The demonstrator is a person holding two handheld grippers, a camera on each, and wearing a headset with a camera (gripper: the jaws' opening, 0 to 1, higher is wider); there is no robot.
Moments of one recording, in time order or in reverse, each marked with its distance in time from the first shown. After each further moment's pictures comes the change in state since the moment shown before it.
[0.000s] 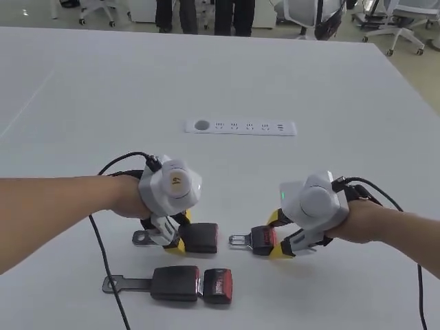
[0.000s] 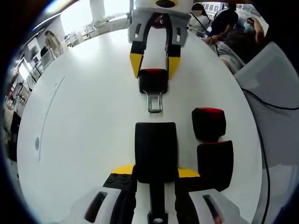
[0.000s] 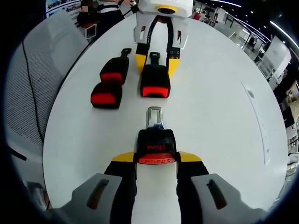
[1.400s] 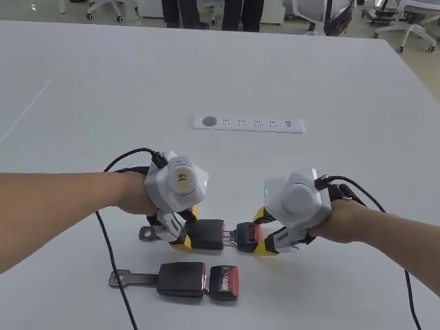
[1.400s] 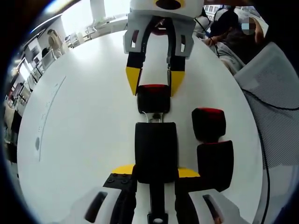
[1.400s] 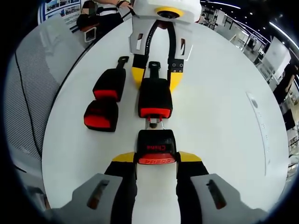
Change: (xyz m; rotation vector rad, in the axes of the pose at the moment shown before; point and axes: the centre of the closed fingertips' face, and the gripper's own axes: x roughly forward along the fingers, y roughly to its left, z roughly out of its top) left arm -0.001 -0.003 0.002 0.000 -0.015 0.005; right arm 0.019 0.000 0.033 0.004 -0.028 0.001
